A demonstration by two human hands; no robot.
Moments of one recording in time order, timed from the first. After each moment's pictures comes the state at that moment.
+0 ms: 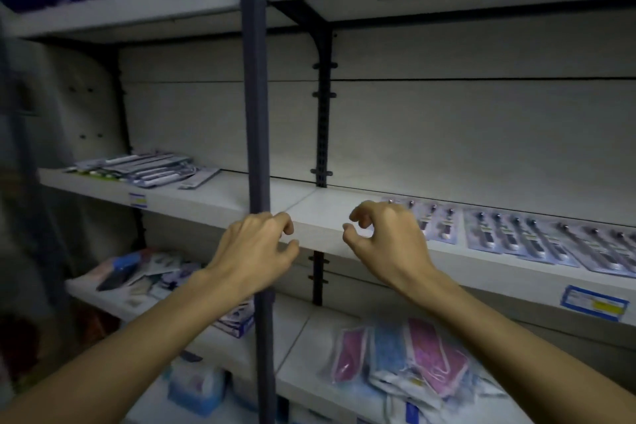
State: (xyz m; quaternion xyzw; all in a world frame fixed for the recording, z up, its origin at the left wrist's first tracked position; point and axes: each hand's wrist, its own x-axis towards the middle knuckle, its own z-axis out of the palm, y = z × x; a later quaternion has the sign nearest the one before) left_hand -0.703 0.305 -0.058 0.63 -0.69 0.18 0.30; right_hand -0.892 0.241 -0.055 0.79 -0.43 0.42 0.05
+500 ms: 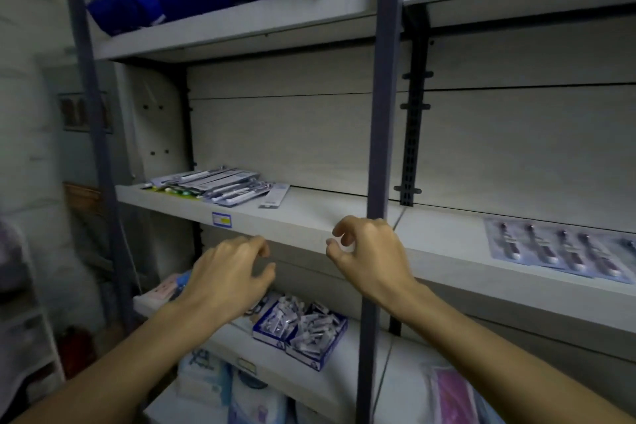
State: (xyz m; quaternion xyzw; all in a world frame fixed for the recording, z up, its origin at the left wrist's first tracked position) left_hand -0.470 0.330 -0.071 0.70 -0.63 0.18 0.28; right_hand -0.659 0.239 -0.064 0.82 -0.37 0.43 0.02
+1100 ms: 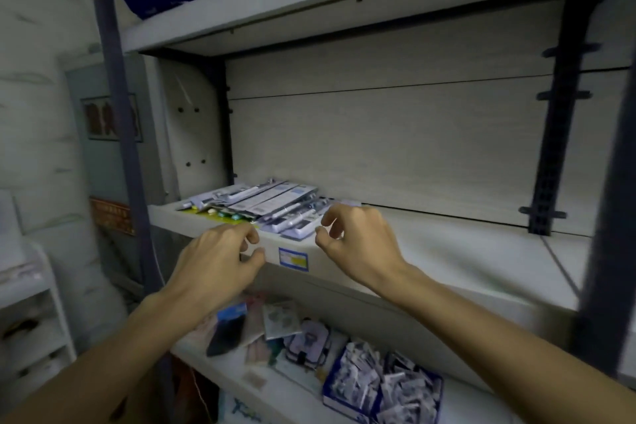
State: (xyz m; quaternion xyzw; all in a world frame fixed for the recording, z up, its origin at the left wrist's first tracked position) left_hand -0.223 0.225 -0.051 0.74 -0.57 0.20 0.29; right_hand -0.407 0.128 -0.040 0.84 -0.35 0.40 0.00
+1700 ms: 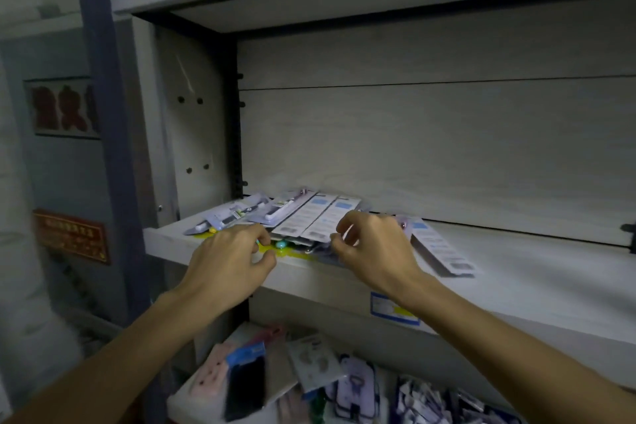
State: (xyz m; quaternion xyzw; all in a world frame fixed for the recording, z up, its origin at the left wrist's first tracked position) left_hand -0.025 0.124 -0.057 0.70 -0.63 0.15 0.30; right_hand -0.222 0.053 -0.049 0.81 -0.45 0.37 0.01
